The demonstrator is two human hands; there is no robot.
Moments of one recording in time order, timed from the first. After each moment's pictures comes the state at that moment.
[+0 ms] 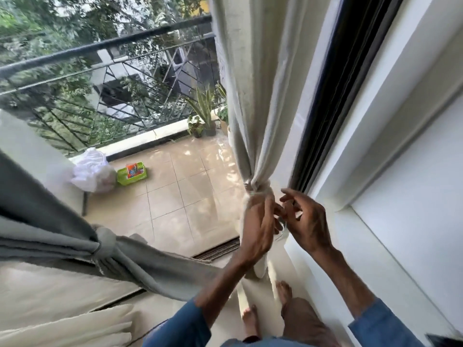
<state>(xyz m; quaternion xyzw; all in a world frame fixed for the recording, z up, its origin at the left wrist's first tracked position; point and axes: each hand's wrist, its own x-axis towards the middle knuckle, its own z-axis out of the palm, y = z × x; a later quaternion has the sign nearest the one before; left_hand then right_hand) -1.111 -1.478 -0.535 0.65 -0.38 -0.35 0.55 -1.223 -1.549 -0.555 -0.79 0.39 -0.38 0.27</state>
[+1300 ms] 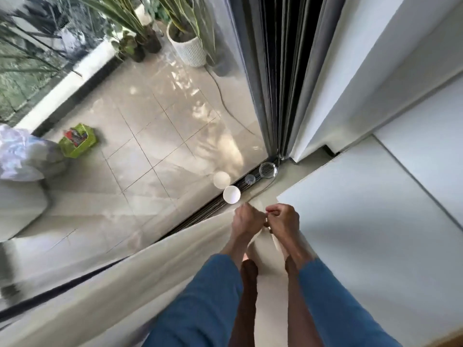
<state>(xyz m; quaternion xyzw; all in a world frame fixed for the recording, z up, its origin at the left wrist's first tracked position) -1.135 -1.709 -0.939 0.85 -0.29 -0.44 0.01 -1.236 -1.722 -0.961 -0.43 0.70 -0.06 0.57</state>
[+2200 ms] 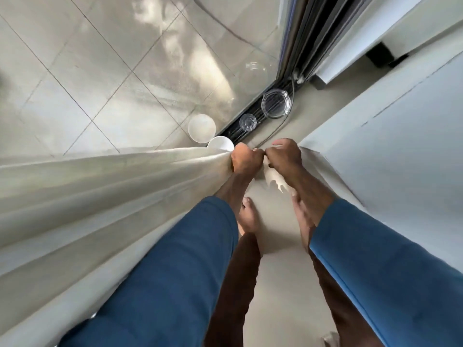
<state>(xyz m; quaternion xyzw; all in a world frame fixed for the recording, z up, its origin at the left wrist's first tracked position) -1.058 -1.725 -1.294 0.85 -0.21 -0.47 0.04 -1.151 -1.744 -1.292 -0.37 0.74 -0.01 0.56</state>
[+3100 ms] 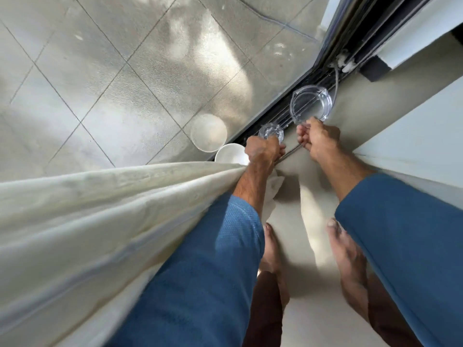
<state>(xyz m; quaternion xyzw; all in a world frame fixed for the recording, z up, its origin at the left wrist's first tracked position) -1.018 -1.765 -1.471 0.83 -0.02 -0.54 0.17 -1.132 -1.809 -1.516 -0.08 0.79 -0.16 0.59</state>
